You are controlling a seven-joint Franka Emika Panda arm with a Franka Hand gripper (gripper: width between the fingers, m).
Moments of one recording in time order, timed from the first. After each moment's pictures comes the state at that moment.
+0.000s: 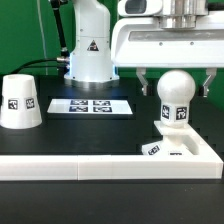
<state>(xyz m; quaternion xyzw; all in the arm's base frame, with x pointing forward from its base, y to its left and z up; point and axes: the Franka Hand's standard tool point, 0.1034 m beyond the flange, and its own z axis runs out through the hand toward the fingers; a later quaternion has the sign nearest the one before) 0.604 0.101 0.112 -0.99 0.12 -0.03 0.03</state>
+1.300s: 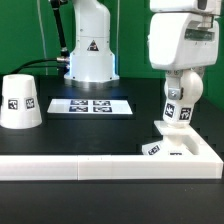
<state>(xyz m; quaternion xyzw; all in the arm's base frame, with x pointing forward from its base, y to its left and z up) 0.611 0.114 0.115 -0.87 -0.49 -0.05 -0.04</state>
